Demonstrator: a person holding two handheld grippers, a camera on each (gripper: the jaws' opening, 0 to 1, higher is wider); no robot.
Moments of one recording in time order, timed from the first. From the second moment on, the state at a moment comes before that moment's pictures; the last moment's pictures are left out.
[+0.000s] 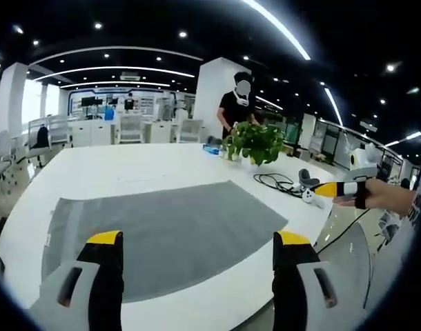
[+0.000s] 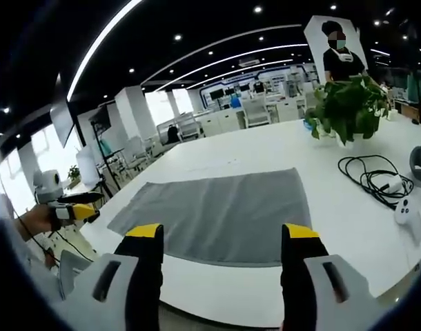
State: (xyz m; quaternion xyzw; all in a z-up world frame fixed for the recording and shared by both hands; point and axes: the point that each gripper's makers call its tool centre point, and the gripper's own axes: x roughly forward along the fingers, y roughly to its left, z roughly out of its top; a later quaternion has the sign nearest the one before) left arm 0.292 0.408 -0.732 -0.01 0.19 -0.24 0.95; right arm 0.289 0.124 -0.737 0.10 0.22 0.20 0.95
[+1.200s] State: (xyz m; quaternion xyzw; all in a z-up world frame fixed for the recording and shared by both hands) left arm 0.292 0.393 -0.723 0.02 0.18 -0.27 0.95; right arm 0.298 0.107 -0.736 0.07 0.22 0.18 0.96
